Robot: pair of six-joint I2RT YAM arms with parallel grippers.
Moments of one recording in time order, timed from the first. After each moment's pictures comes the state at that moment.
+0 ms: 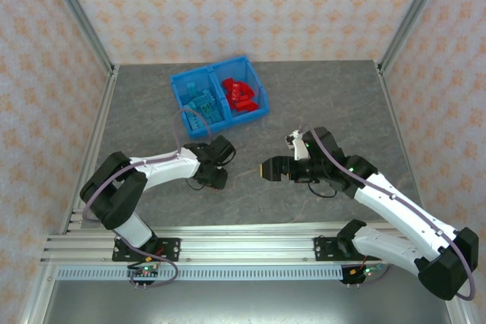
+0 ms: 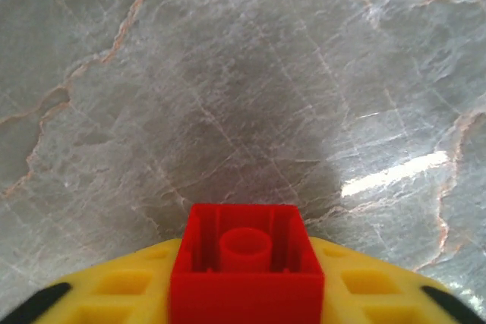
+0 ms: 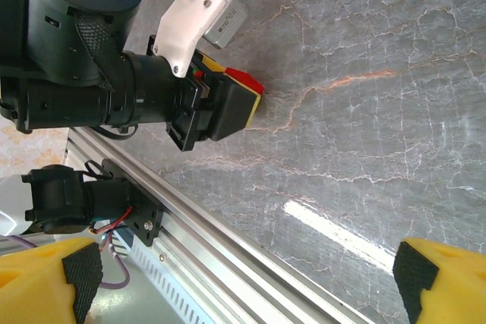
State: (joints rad) left arm -0.67 1.61 0.87 -0.63 -0.05 -0.46; right arm 0.66 0.95 0.81 -0.65 -0.42 0.66
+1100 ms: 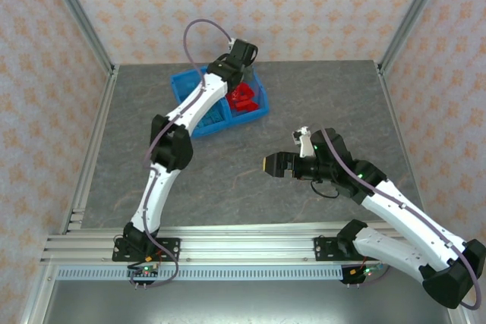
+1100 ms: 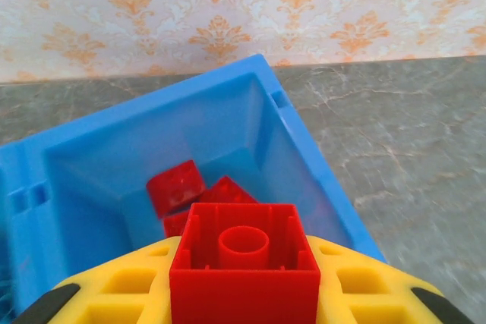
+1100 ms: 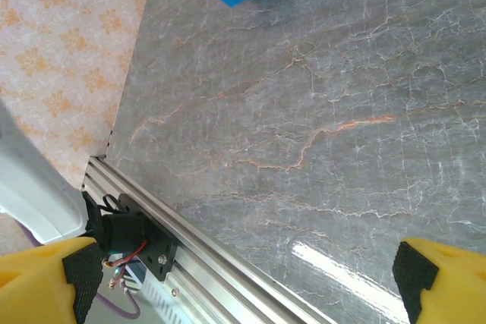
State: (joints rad) left arm -0.45 2.46 2.45 -0.72 -0.35 -0.34; right arm 0.67 0.87 0.81 -0.59 -0.35 0.70
